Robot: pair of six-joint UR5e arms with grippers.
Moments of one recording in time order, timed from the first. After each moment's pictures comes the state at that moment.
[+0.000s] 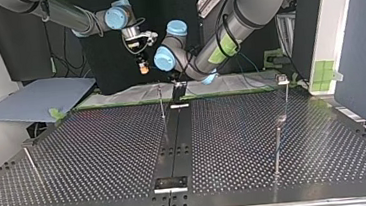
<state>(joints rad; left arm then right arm) -0.62 -2.43 -1.45 -2.96 -1.90 -1.45 2.10 -0.67 1.94 -1.17 1.51 1.67</state>
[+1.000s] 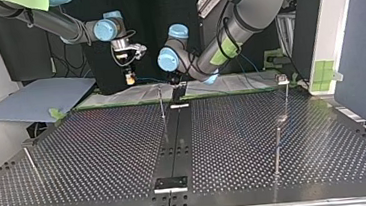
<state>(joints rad) -0.61 -2.46 -1.45 -2.83 -1.89 -1.56 1.99 -0.67 1.88 -1.13 1.50 1.66</state>
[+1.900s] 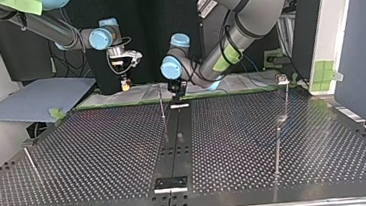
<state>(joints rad) -0.57 -2.50 -1.37 -2.81 -1.84 -1.66 1.95 -0.67 1.82 -1.05 1.48 1.62</state>
